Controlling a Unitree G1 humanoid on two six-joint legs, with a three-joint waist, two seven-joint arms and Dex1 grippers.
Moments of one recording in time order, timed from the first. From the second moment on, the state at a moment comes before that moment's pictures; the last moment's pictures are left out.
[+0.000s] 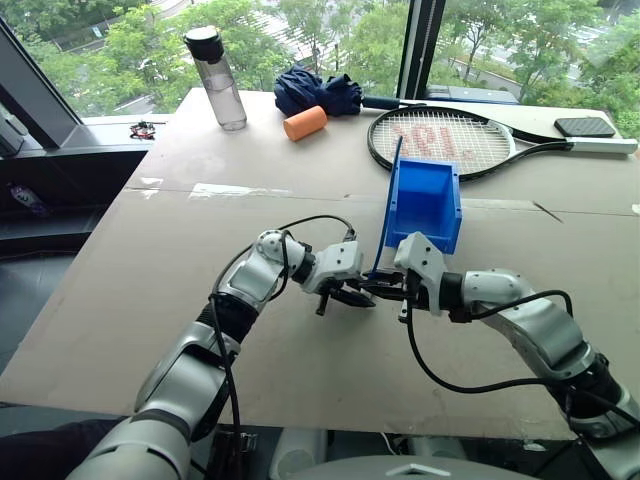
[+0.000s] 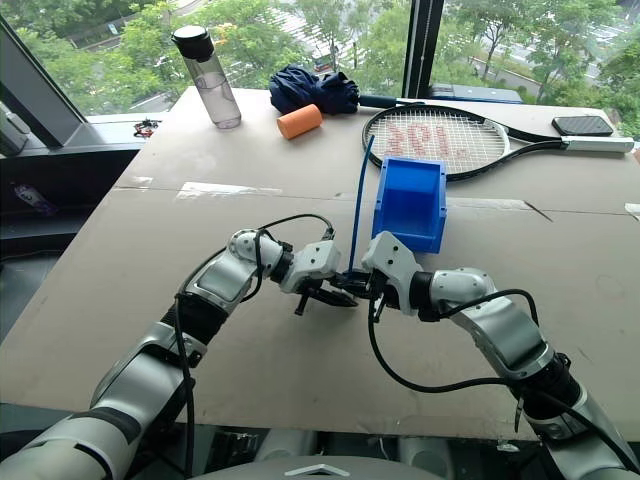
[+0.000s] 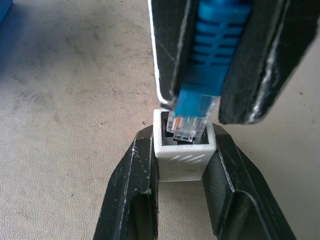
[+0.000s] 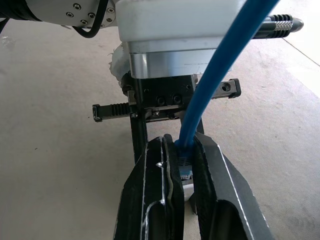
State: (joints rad) left arm -0.68 0.42 -0.41 0.44 -0.06 0.04 -1.42; right arm -0.37 -0.53 0.39 -0.39 0.37 0.63 0.72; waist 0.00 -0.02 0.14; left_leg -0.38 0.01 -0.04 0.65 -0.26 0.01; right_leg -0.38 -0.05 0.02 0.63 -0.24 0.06
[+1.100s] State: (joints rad) left arm -0.60 0.43 -0.38 0.30 -0.05 0.08 -1.39; right arm -0.40 -0.48 0.39 -0.30 0.25 0.60 0.83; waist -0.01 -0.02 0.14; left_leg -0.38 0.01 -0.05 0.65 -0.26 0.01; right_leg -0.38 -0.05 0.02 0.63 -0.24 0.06
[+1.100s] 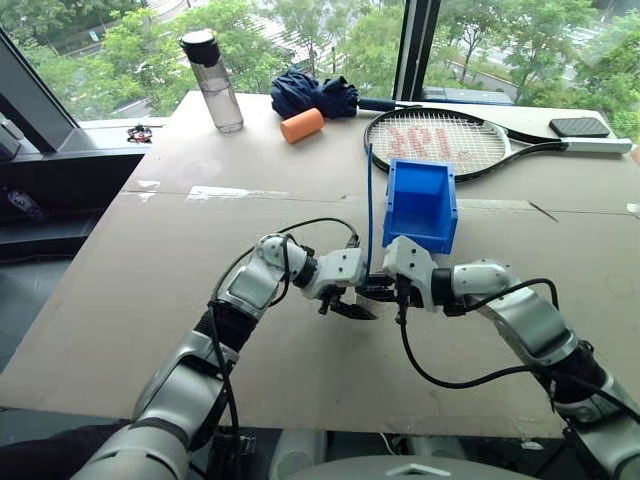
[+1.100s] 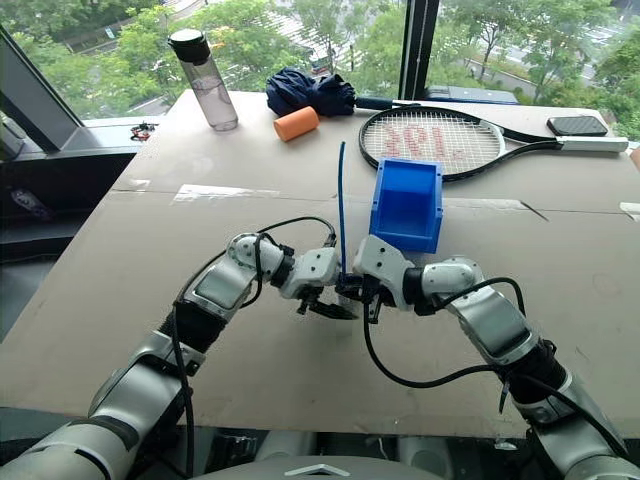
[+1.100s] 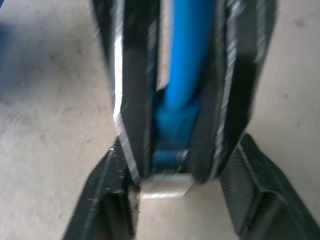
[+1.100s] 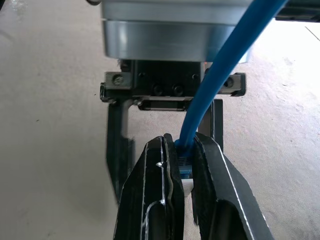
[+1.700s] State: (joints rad) left arm -0.24 0.53 0.04 -0.35 -0.42 0.56 -0.97; right arm -0.86 -0.50 -0.08 0.11 0.52 1.05 0.61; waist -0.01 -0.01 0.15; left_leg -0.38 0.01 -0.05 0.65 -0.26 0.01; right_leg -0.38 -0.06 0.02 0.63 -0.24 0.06
